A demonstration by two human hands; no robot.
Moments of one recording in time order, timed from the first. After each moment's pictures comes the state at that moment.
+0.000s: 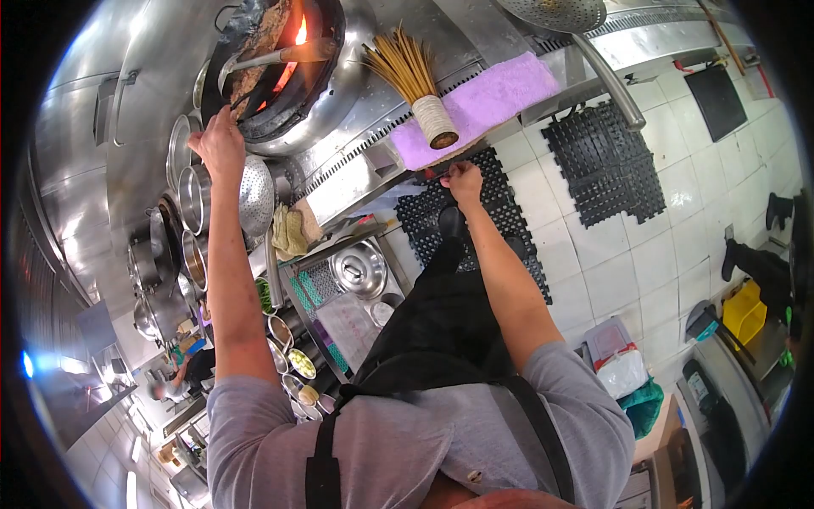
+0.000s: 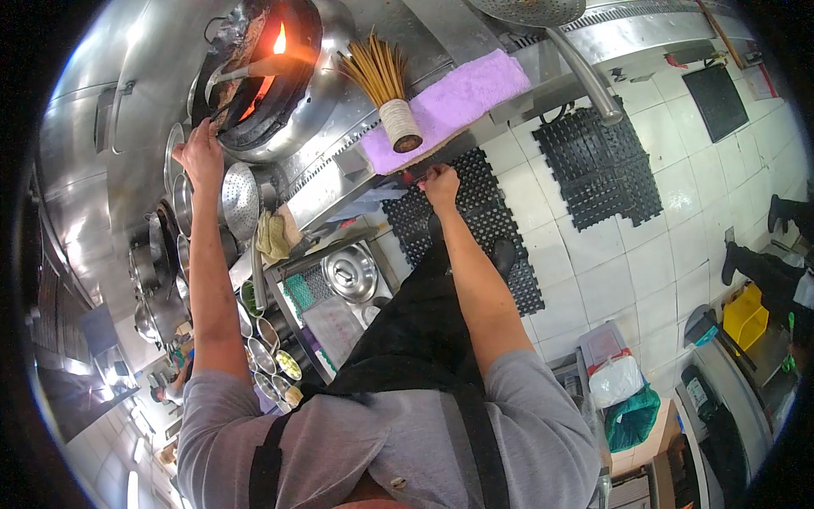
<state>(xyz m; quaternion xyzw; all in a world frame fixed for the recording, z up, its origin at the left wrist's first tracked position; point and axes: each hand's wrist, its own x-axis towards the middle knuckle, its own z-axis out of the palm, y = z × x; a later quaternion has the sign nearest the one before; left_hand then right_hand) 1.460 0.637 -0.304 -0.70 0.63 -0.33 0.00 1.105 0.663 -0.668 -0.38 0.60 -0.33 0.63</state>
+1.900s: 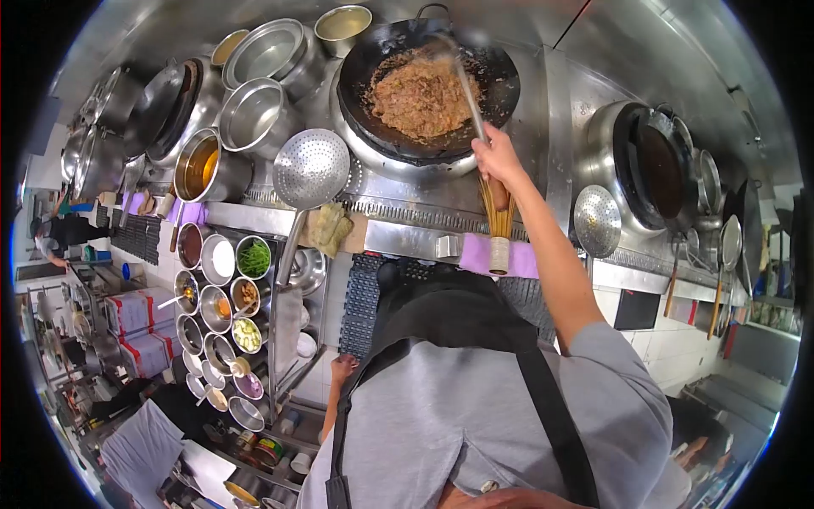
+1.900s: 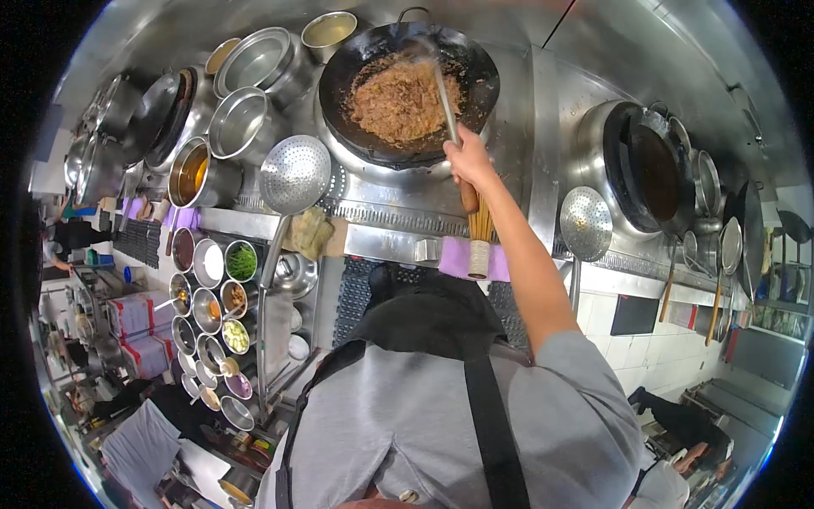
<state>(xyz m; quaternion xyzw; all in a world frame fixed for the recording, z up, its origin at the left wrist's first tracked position) 1.139 1.147 -0.635 -0.70 -0.25 0.41 -0.54 1.289 0.439 -0.305 -0.75 0.34 -0.07 0.56</state>
